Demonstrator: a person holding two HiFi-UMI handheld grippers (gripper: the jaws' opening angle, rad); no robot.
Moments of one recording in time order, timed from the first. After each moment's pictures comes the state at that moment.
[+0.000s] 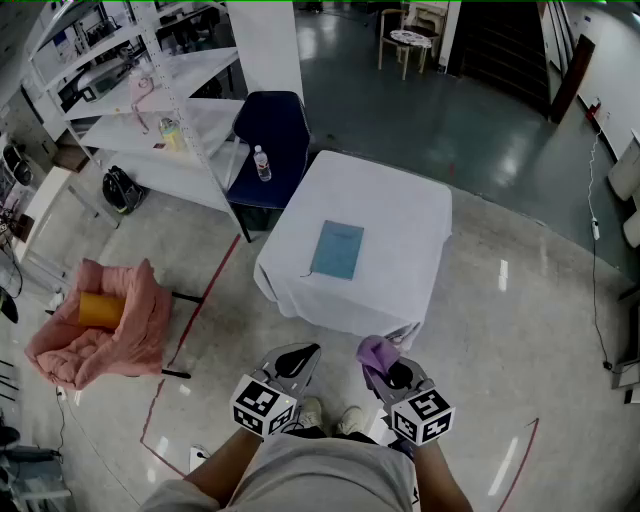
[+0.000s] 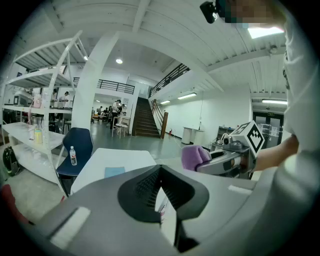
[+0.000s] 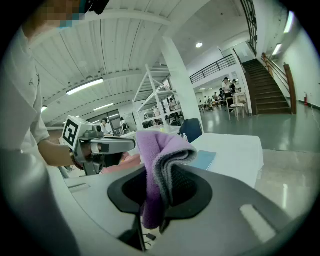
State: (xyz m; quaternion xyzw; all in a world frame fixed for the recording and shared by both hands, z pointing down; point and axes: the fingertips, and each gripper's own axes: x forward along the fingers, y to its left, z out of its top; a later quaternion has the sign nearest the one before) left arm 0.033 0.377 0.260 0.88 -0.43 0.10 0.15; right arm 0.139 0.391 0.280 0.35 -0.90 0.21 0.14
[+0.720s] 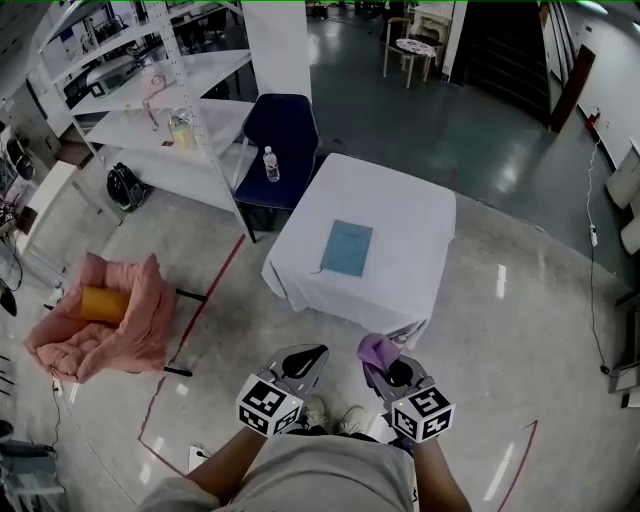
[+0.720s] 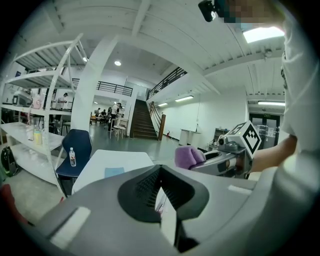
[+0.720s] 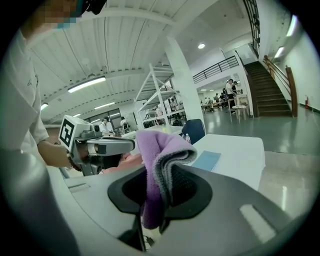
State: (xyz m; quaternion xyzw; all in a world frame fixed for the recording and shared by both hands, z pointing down) left arm 0.019 0.414 0.253 0.89 -0.42 0.09 0.14; right arm 0.112 0.421 0.275 0.35 -0.90 0.20 0.14
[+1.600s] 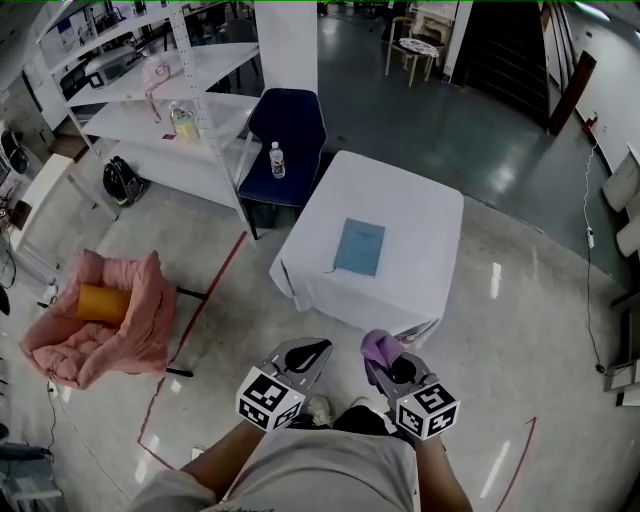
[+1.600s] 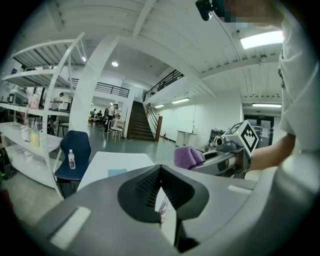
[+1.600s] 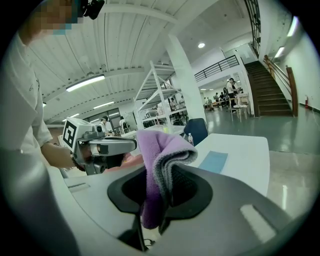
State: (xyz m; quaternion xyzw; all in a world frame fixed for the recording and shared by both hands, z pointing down) left arm -0.034 0.404 0.252 0.90 -0.39 0.08 0.13; right arm 0.056 0.415 0.273 0.35 -0.90 0.21 0.15
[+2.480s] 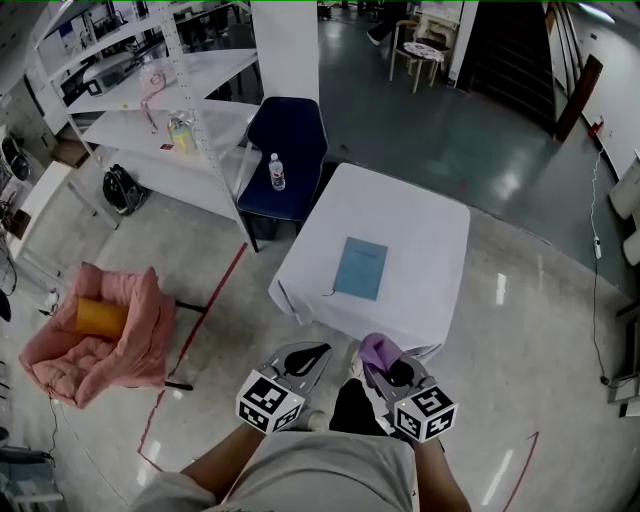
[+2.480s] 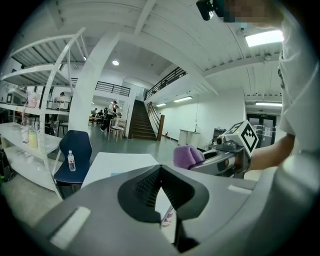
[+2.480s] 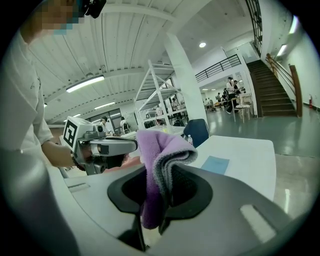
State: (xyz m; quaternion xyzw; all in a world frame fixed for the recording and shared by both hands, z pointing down) left arm -0.038 0.334 0.268 0.90 -0.40 0.09 0.14; right arm 0.049 0.343 0.288 0.34 -0.91 0.20 0.14
